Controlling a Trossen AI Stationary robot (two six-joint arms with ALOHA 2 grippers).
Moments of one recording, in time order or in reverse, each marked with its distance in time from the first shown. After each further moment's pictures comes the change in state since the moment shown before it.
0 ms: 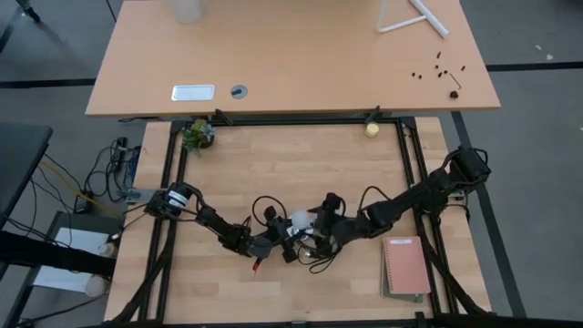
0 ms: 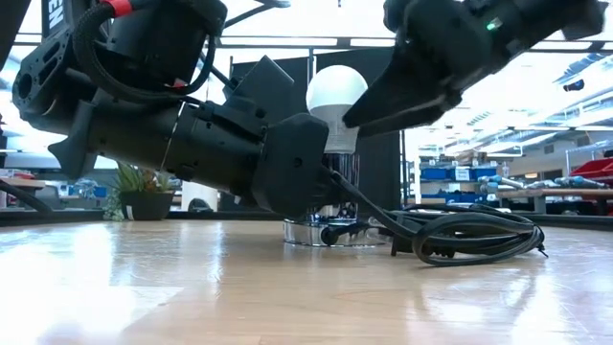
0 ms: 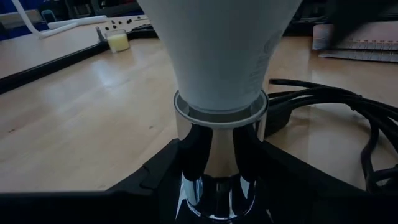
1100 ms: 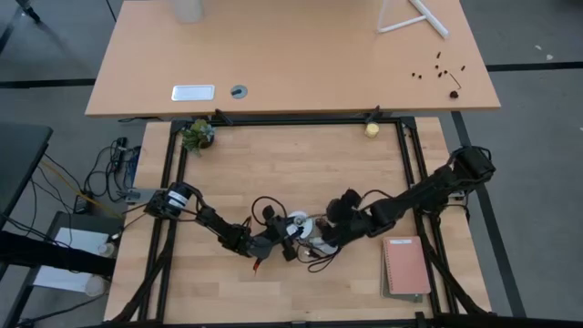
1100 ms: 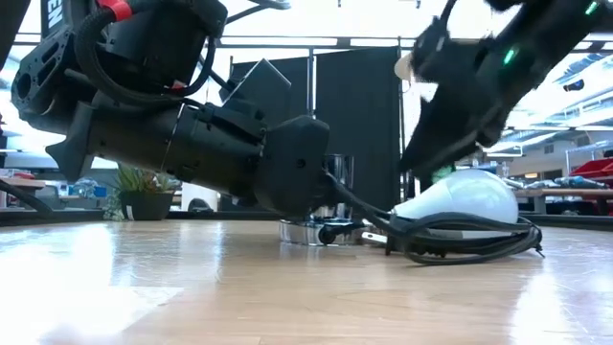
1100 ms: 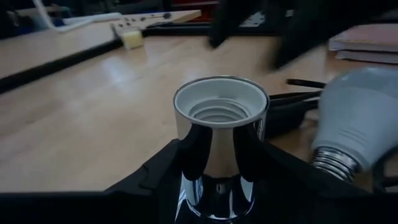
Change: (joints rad) left arm 0.000 0.000 0.000 -0.018 -0.047 -0.037; right arm 0.010 -0.050 -0.001 -0.431 0.059 0.454
